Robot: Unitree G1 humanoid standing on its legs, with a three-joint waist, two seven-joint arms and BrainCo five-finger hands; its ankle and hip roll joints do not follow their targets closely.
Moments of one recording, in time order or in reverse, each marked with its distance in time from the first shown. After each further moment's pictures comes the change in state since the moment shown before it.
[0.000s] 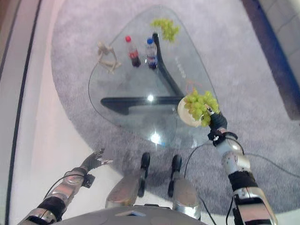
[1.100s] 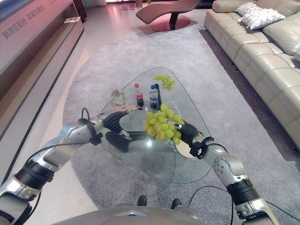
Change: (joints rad) left arm -0.182 0.311 -0.103 -0.894 0.439 -0.008 -0.353; right arm 0.225 0.021 0.166 -0.455 0.083 0.374 0.212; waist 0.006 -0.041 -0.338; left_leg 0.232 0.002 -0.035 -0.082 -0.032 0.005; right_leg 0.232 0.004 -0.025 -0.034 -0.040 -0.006
